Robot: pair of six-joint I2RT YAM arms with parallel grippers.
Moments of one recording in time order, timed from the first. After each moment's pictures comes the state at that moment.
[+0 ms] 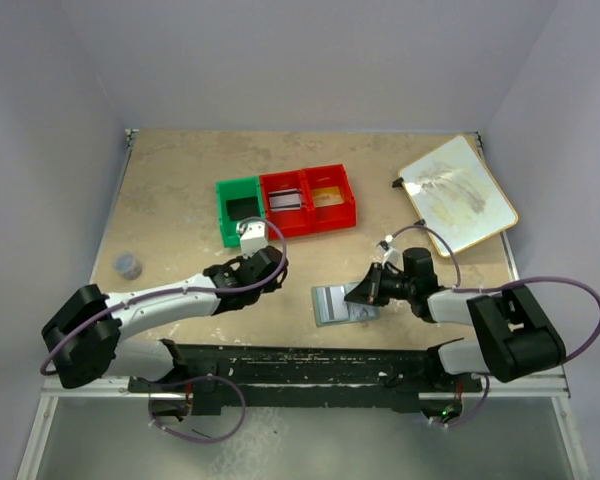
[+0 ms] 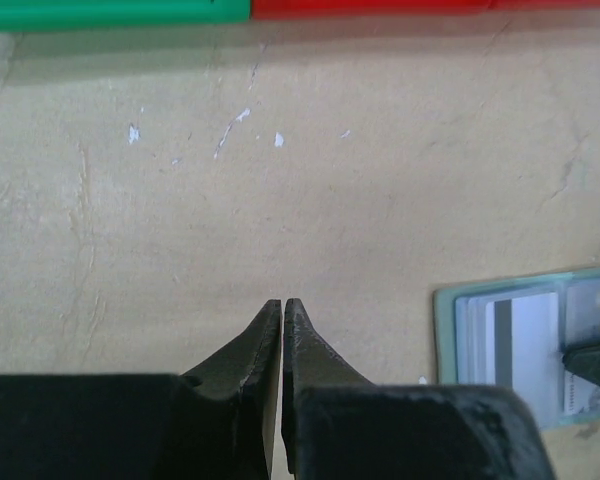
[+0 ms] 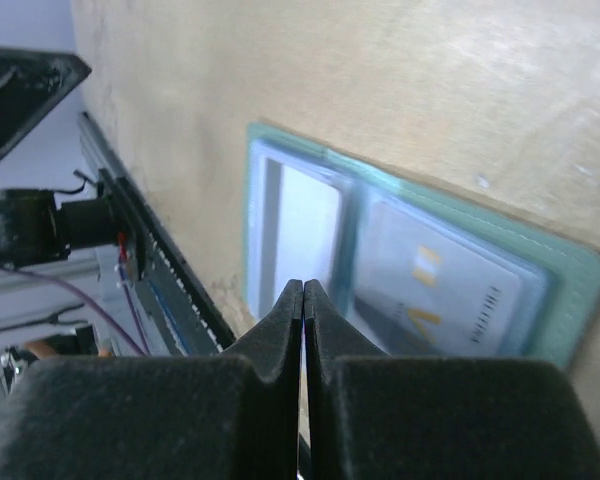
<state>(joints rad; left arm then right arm) -0.95 1.33 0.71 -0.30 -0.53 -0.91 0.28 1.36 0.22 0.43 -0.71 0.67</state>
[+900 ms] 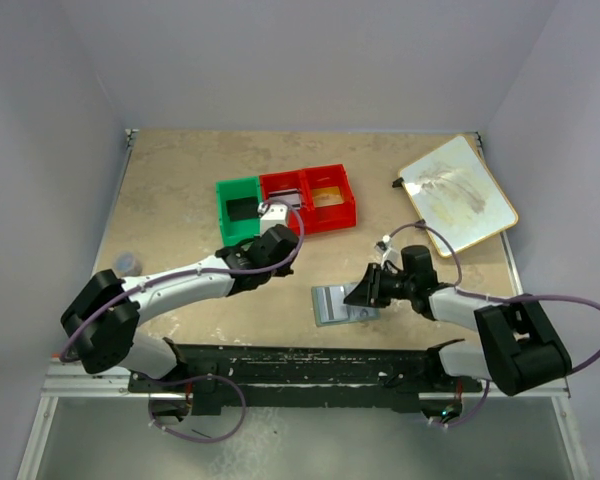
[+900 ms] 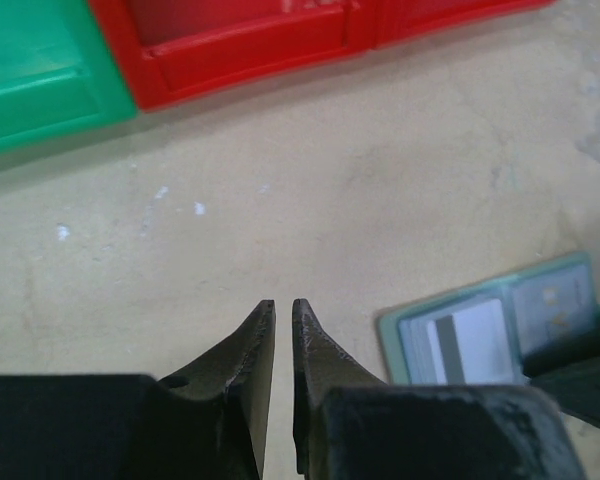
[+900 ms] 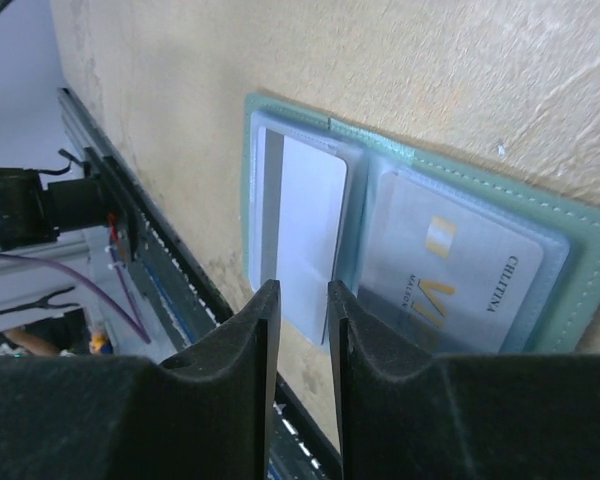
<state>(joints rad) -0.89 1.44 0.89 -0.30 -0.47 -0.69 0.29 1.29 0.28 0.21 -0.73 0.59</state>
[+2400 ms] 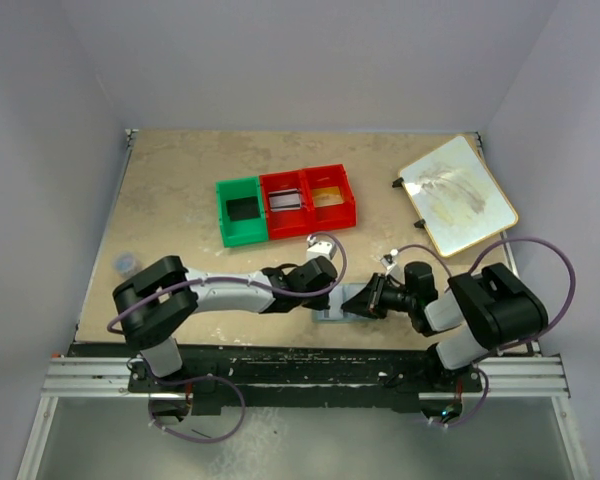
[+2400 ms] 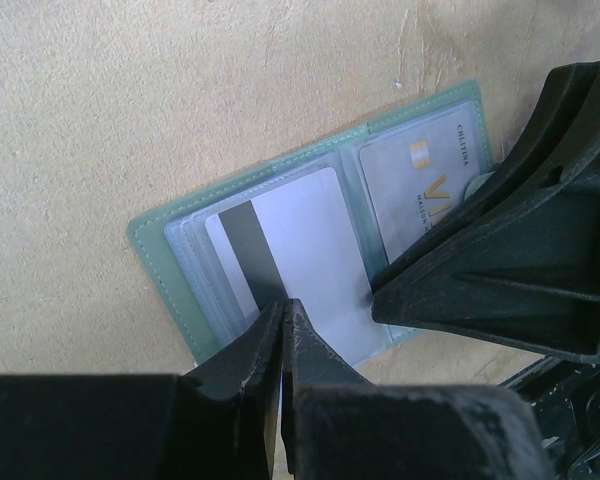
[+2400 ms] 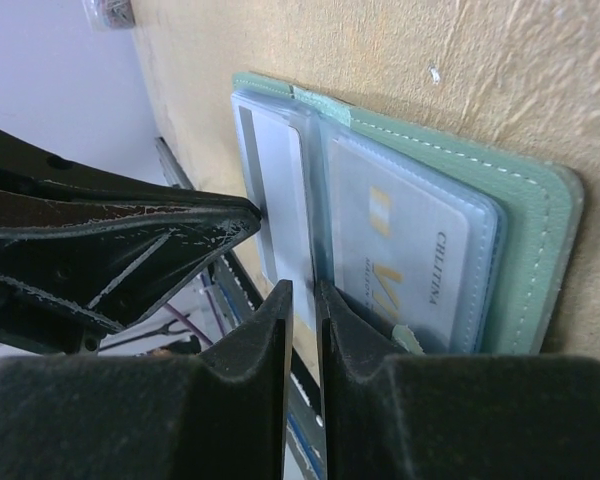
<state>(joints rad) -1.10 1.71 0.92 -0.10 -0.22 -0.78 0.29 1.53 0.09 0.79 -0.77 0.96</state>
